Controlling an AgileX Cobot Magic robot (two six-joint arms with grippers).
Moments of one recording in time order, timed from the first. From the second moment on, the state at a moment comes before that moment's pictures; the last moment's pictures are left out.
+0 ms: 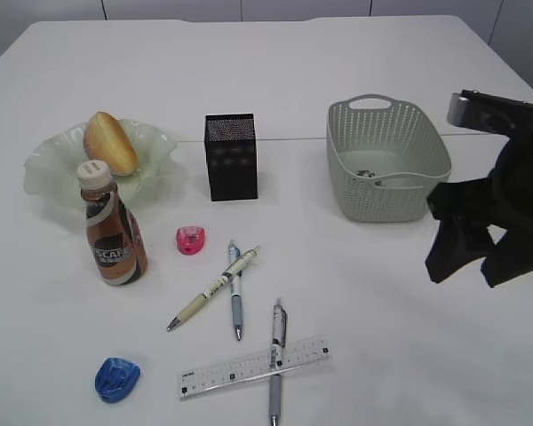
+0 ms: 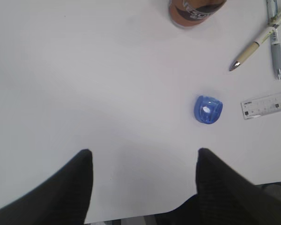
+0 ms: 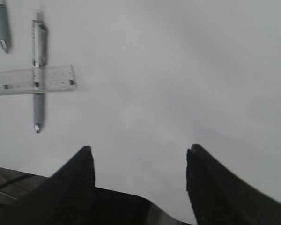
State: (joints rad) left arm 0.00 1.08 -0.96 -0.17 1.16 -0.02; right arm 0.20 1.47 -1.05 0.27 1.07 0.04
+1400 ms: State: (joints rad) left arm 0.00 1.07 -0.97 -0.26 1.16 -0.02; right arm 0.57 2.21 -2.19 0.18 1.15 0.43
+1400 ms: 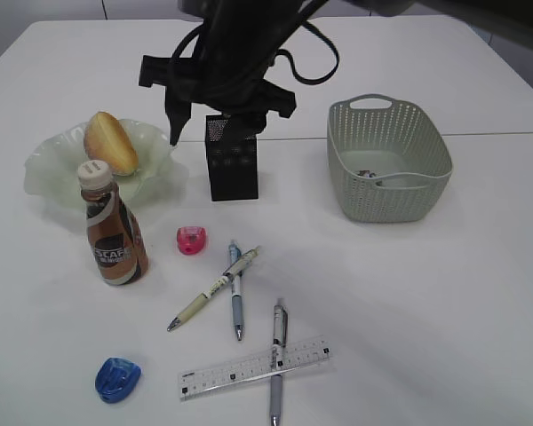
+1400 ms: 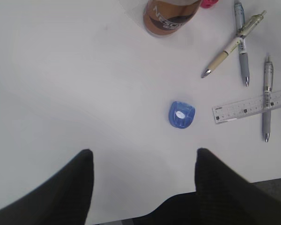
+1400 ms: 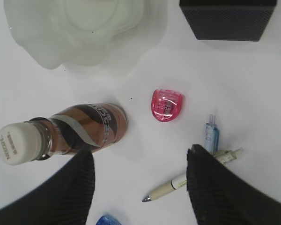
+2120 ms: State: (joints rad) left arm 0.00 1.07 -0.97 -0.26 1.17 -0.02; right arm 0.62 2.39 -2.27 0.10 1.05 0.51
